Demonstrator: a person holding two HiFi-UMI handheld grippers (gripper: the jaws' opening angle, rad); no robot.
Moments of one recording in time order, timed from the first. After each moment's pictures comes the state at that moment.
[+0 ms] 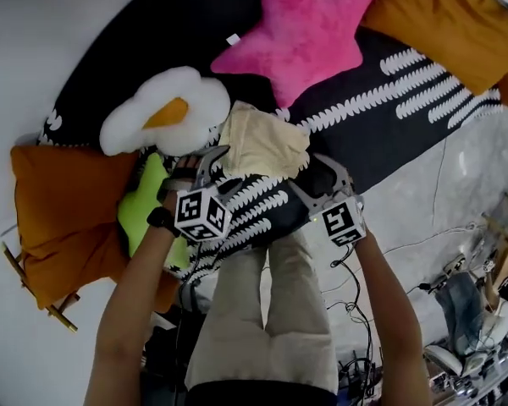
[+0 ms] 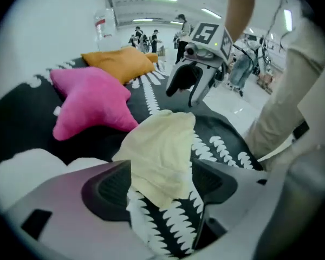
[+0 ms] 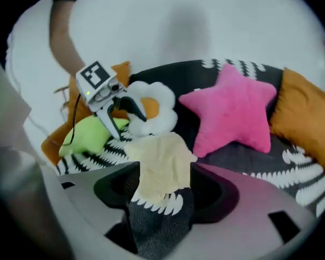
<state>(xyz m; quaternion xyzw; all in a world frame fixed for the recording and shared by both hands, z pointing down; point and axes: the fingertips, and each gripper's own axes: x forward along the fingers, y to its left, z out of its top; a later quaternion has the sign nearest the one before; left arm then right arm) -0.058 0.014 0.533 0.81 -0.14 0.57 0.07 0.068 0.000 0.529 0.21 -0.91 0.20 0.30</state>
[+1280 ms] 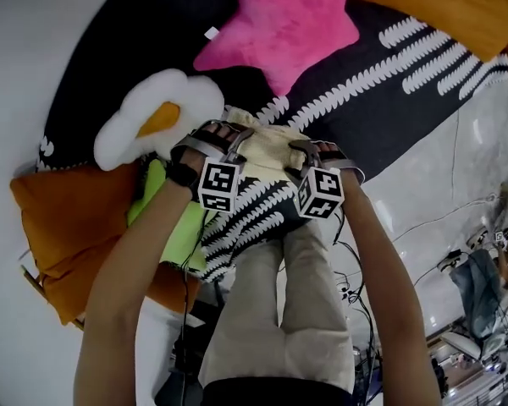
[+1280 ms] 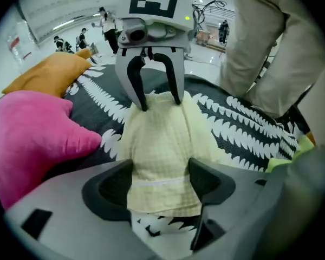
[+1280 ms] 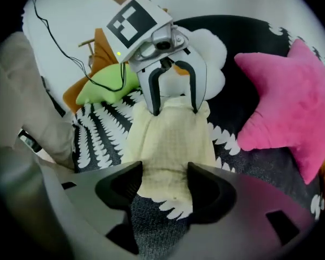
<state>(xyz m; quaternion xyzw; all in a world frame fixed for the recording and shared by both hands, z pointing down) -0.041 0.006 0.603 0.76 0.13 0.63 -0.09 0.030 0.037 0.611 0.00 -0.88 0.12 0.46</state>
